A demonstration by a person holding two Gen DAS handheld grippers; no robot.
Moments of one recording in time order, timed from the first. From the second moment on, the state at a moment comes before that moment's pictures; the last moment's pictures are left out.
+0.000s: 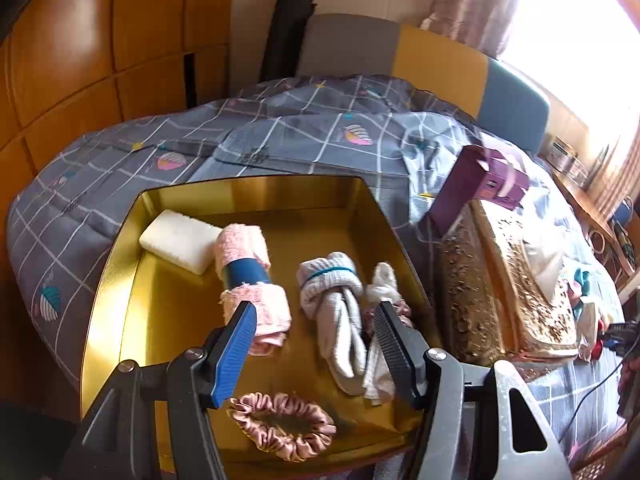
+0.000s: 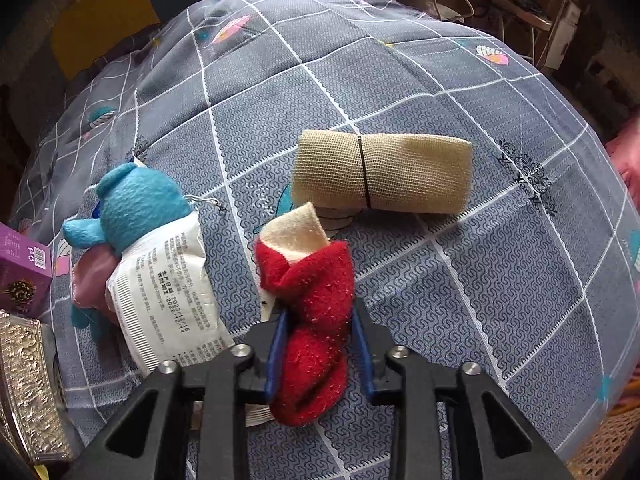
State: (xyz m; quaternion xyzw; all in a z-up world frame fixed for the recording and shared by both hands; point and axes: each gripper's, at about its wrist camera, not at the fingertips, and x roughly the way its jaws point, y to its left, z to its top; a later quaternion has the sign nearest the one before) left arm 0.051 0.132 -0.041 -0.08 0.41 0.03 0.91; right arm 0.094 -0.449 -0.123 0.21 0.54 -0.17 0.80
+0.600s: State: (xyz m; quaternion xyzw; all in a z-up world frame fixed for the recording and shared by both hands) left arm 0.042 0.097 -0.042 -0.03 0.41 -0.01 0.91; right arm 0.081 -0.458 -0.095 0.23 0.47 -0.19 0.83
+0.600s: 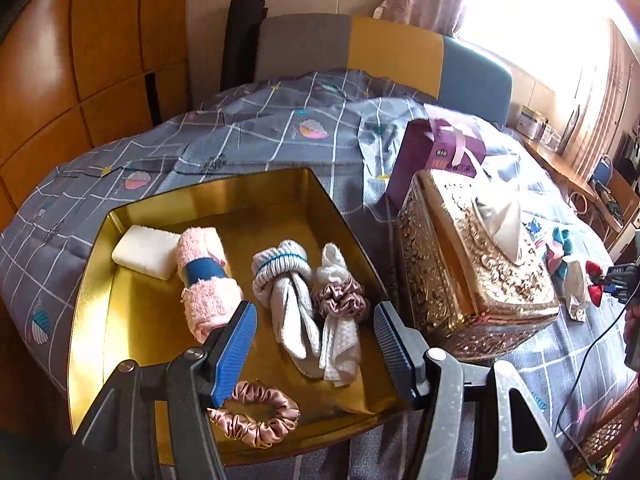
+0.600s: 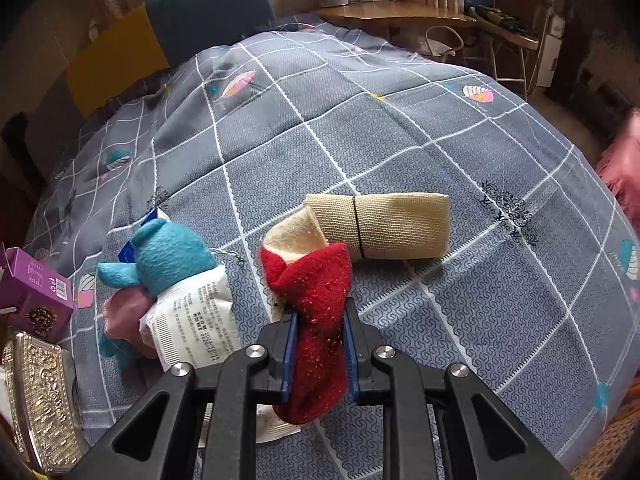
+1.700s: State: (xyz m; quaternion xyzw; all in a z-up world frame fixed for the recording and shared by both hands) left arm 0.016 0.180 -0.045 -0.09 0.40 0.06 0.91; right arm 0.141 0.034 0.023 -0.06 0.47 0.35 0.81
